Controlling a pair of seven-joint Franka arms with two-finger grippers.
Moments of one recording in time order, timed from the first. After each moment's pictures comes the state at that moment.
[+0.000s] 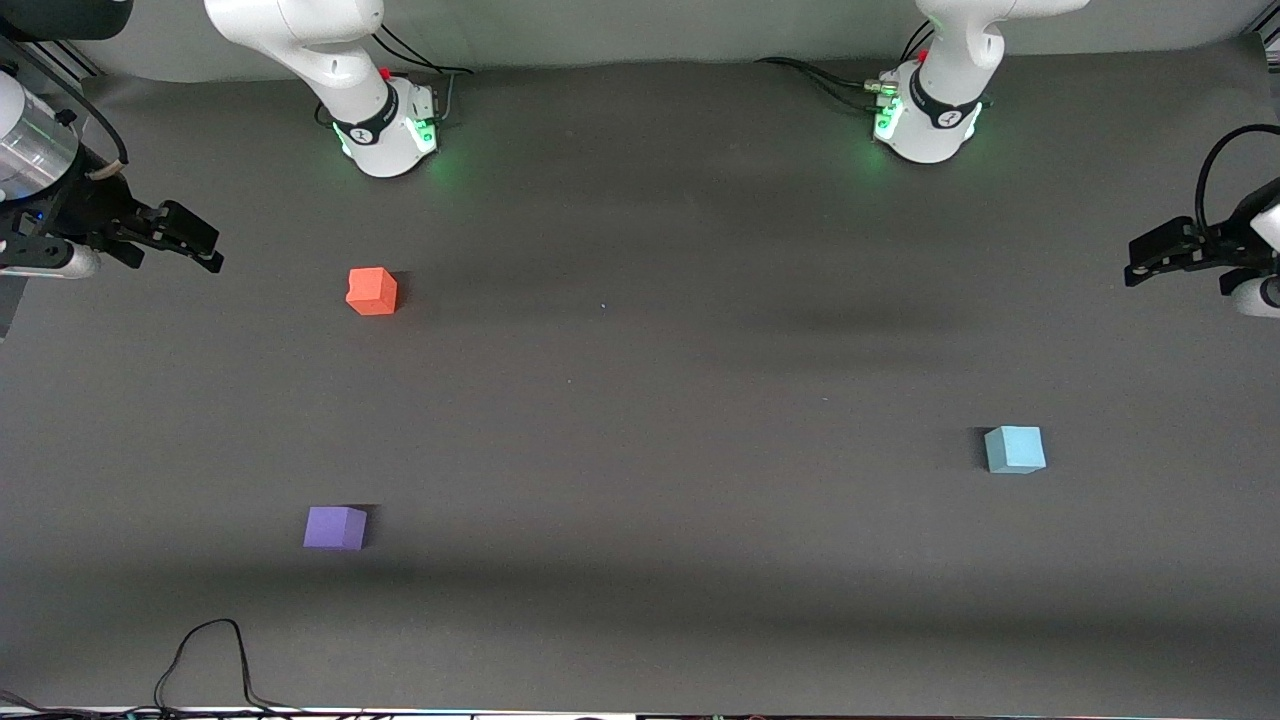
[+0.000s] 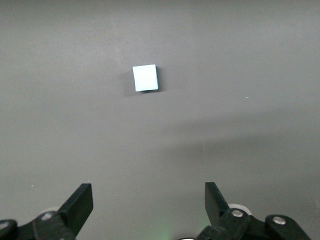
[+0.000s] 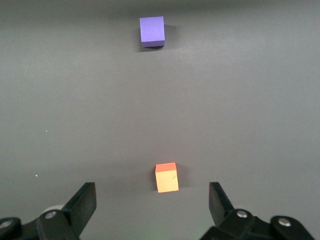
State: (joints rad) left arm 0.01 0.00 0.04 -1.62 0.01 1.56 0.17; right arm 0.04 -0.20 0.01 -1.85 -0.01 1.67 0.14
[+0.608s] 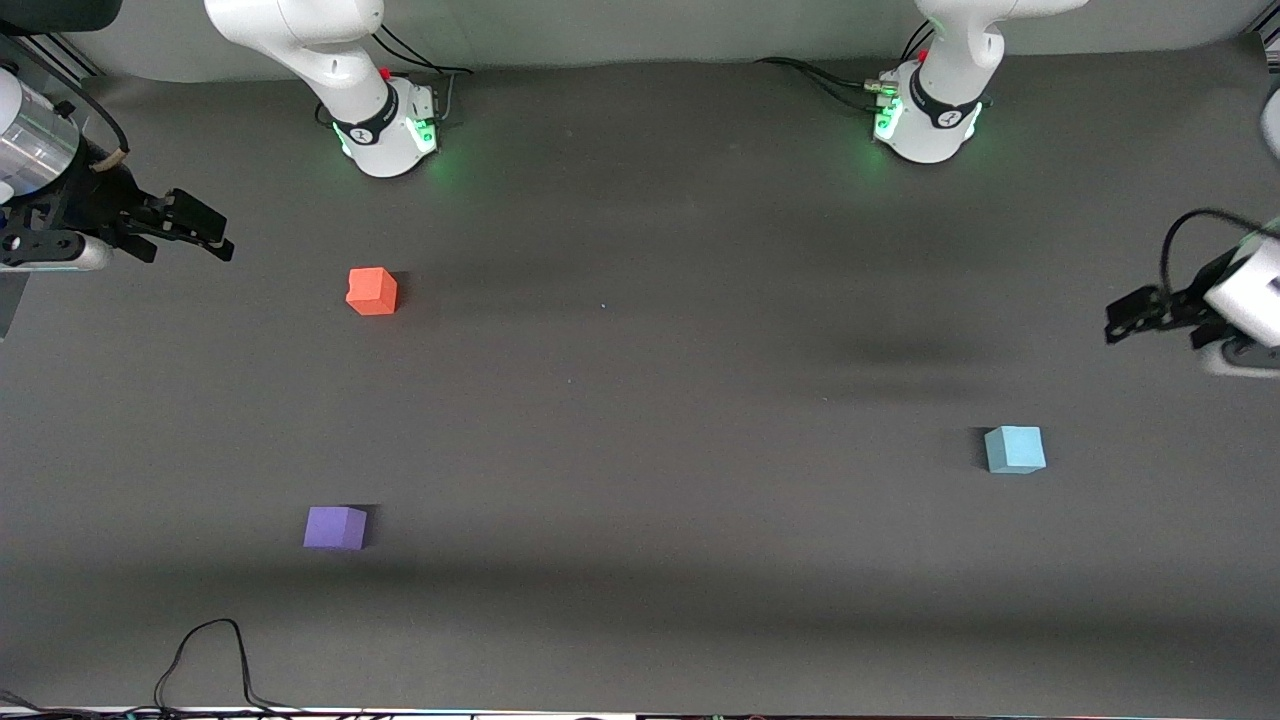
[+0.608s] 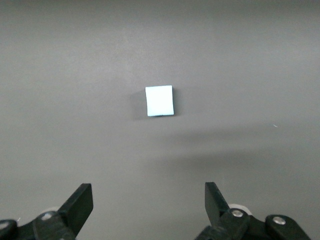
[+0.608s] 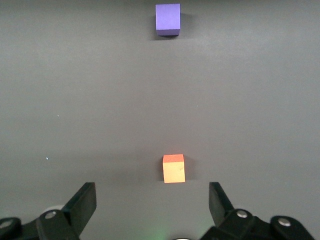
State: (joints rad) left arm 0.03 0.05 0.05 -1.87 0.01 1.93 0.17; right arm 0.04 -0.20 -0.01 -1.85 0.04 1.63 0.07
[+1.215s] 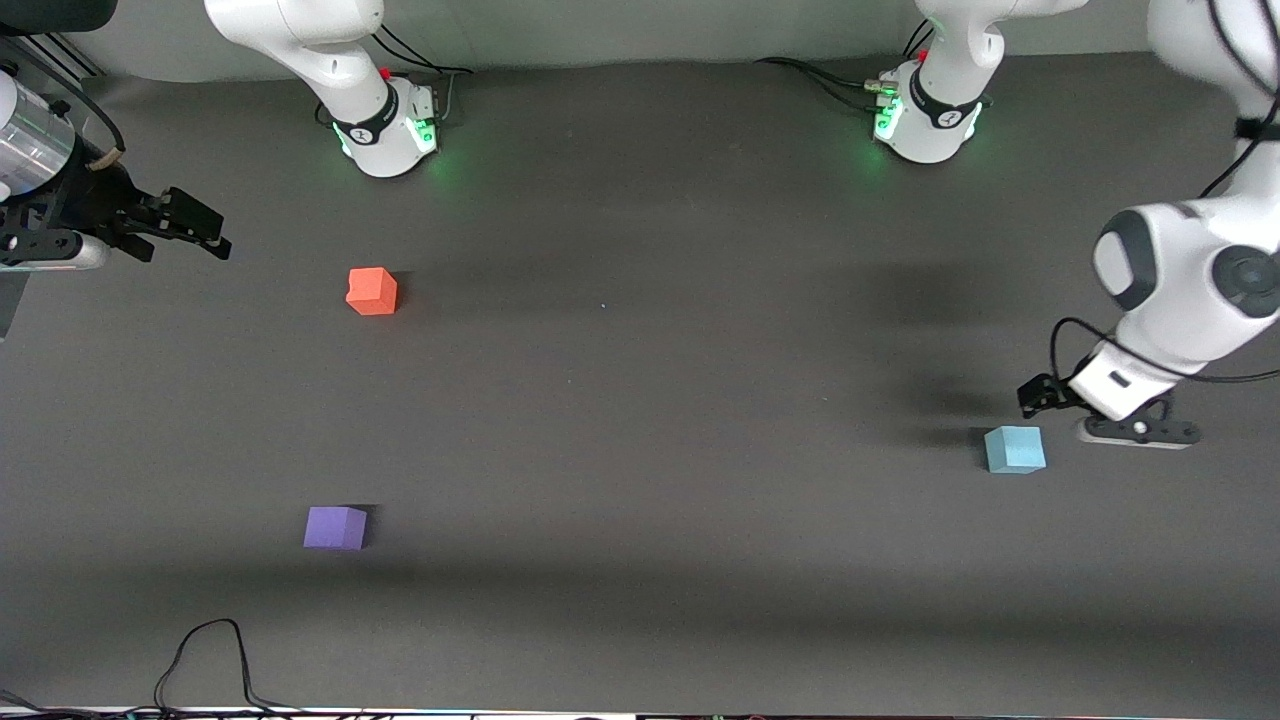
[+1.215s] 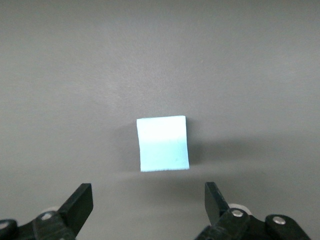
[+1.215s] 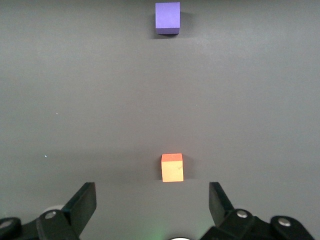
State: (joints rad) left arm 0.03 0.29 0.05 -2.13 0.01 2.55 0.17; right arm 0.03 -0.21 -0.01 -1.85 0.04 1.63 0.06
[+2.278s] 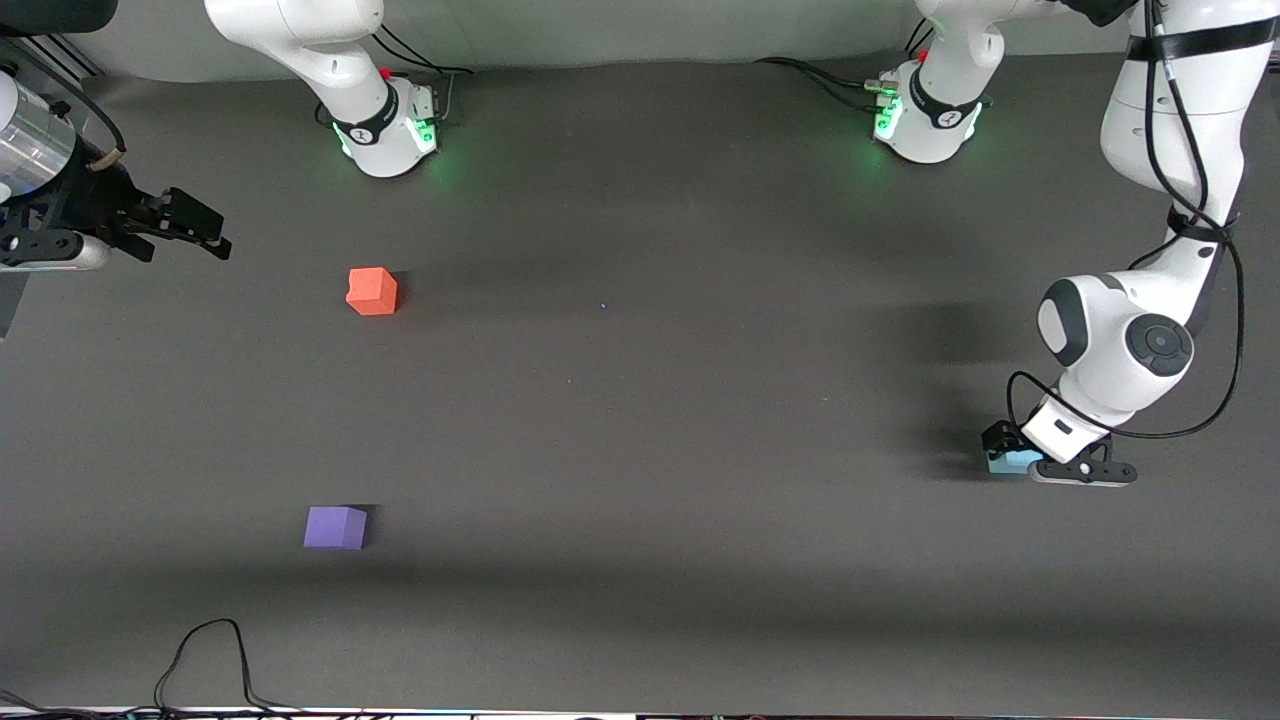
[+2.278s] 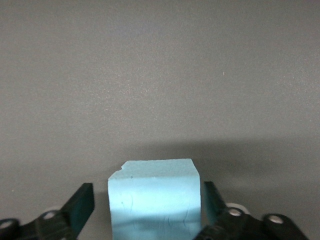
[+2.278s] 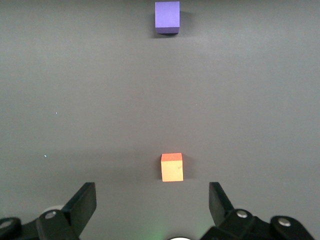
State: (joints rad) left arm 0.03 0.54 0.04 -2.03 -0.02 2.74 0.16; right arm 0.03 -0.21 -0.01 -1.86 0.04 1.63 0.06
